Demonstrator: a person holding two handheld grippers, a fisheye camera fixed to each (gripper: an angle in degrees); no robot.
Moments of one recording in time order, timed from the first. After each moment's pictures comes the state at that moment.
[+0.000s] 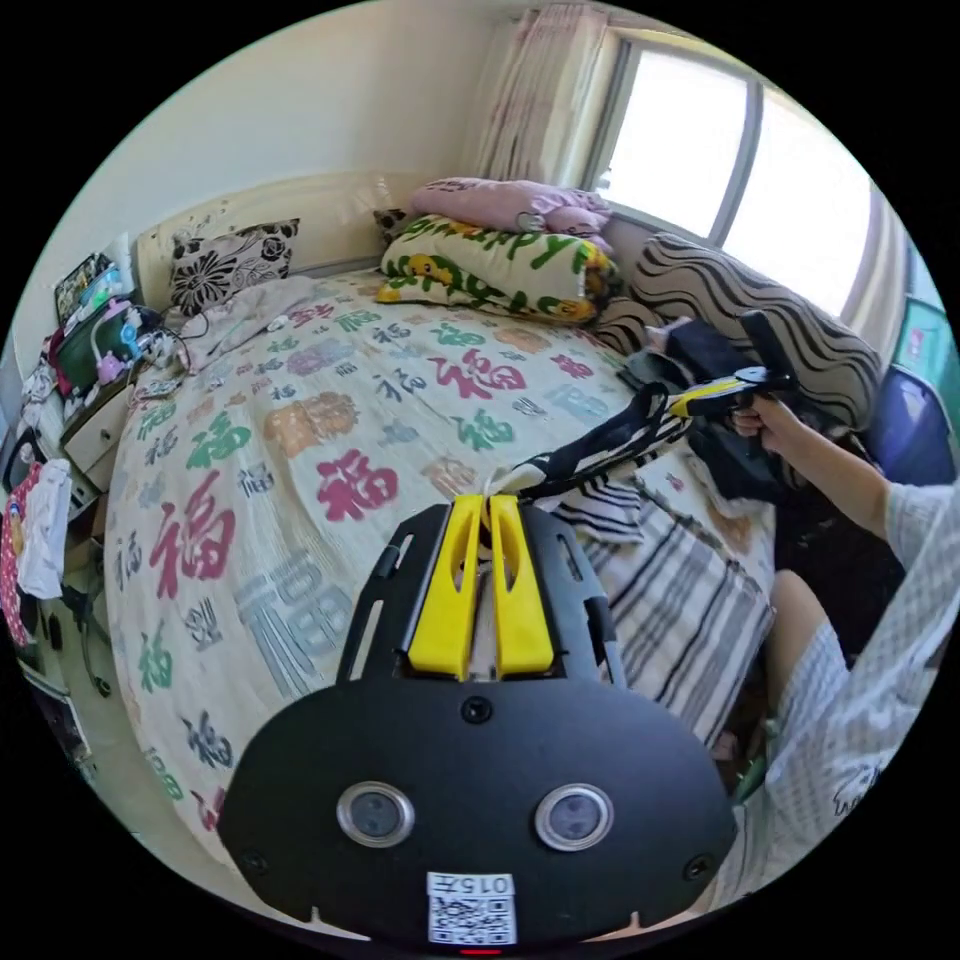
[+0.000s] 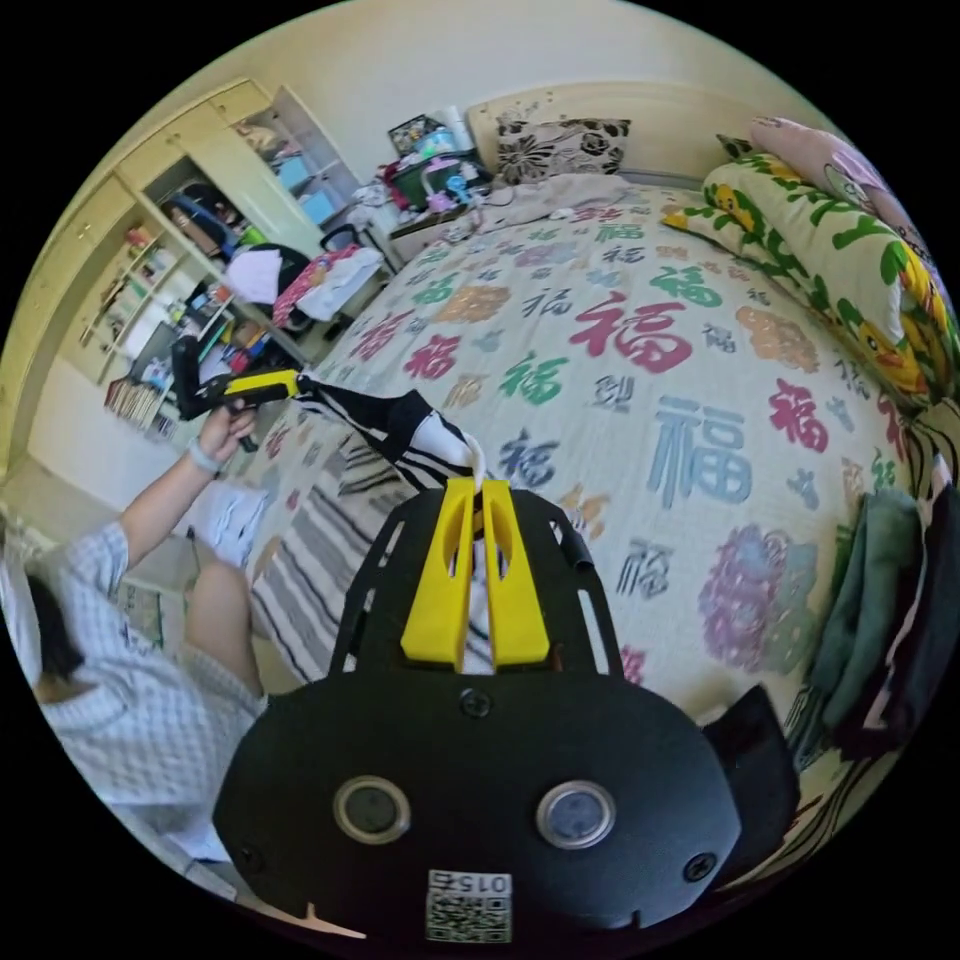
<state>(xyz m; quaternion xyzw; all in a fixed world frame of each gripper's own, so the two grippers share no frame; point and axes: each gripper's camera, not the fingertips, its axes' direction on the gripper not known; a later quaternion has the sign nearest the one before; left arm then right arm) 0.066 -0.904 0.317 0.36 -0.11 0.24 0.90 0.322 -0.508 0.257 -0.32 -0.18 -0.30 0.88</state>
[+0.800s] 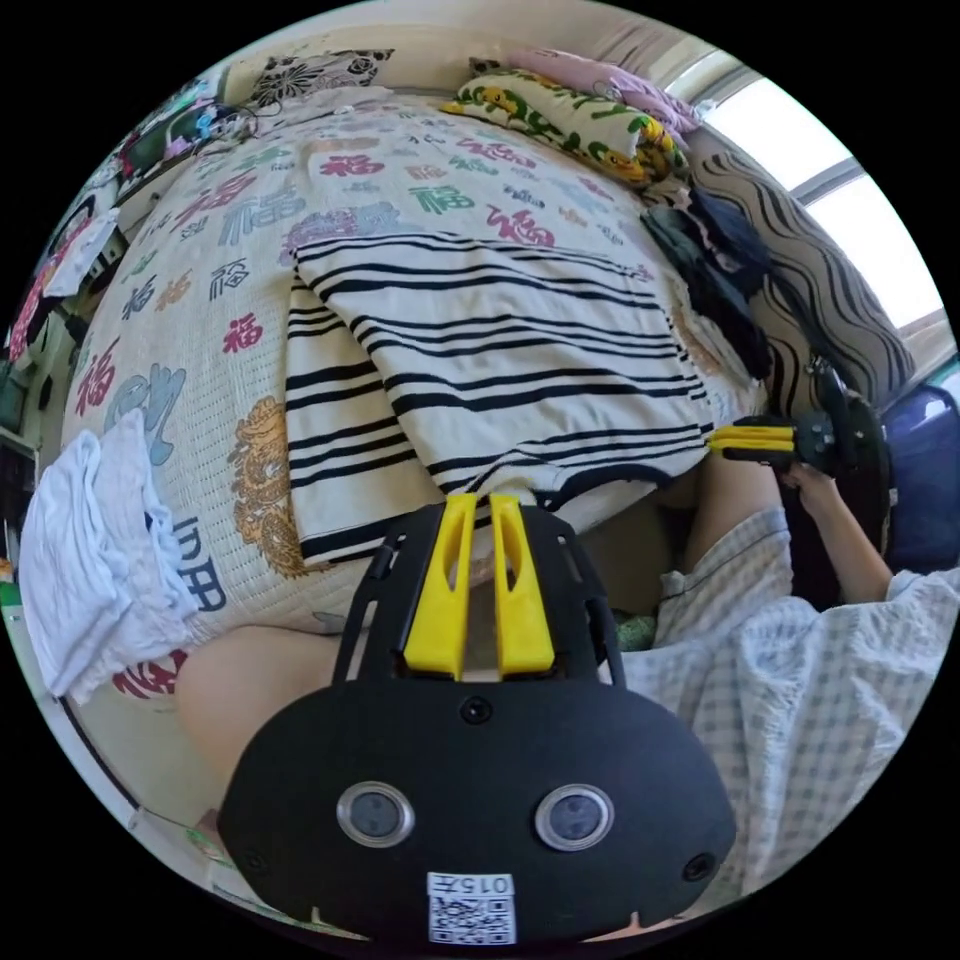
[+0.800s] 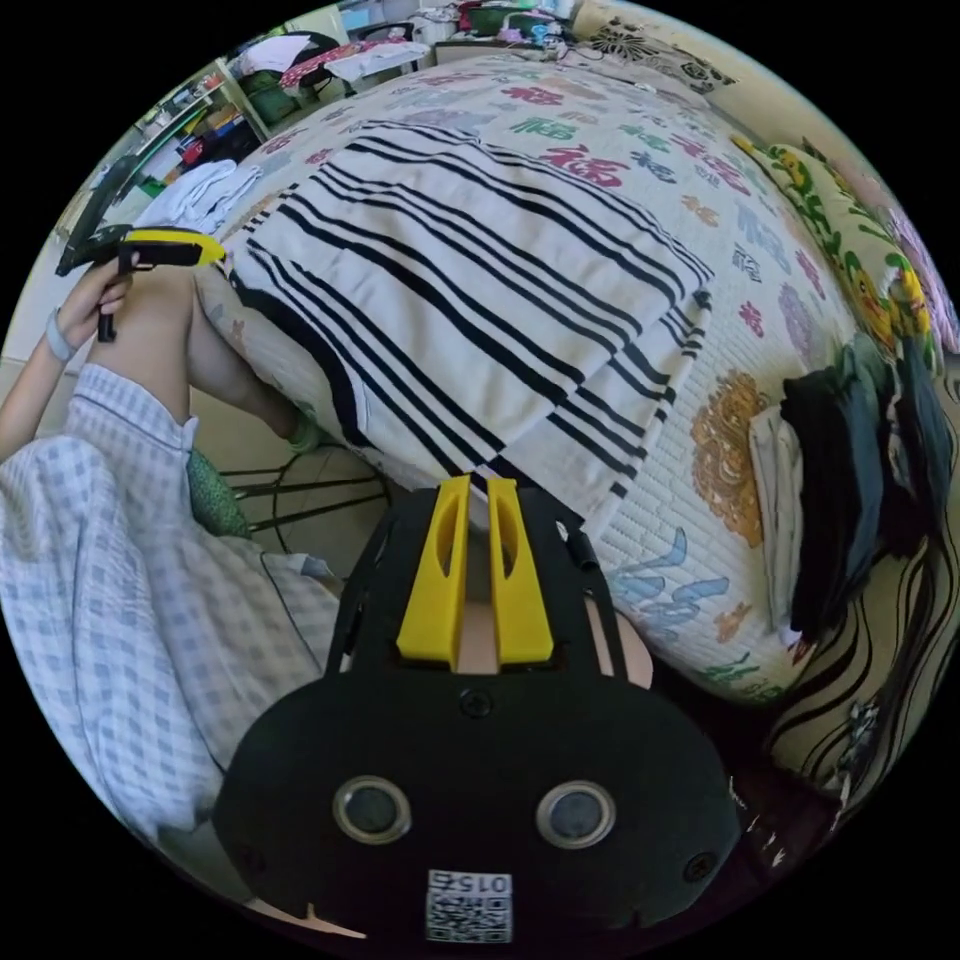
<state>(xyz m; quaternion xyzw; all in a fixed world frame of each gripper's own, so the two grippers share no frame) 0.154 -0.586 0.504 0.19 -0.09 0.06 0.98 0.393 -0.212 0.016 -0.44 0.01 -0.43 0.79</state>
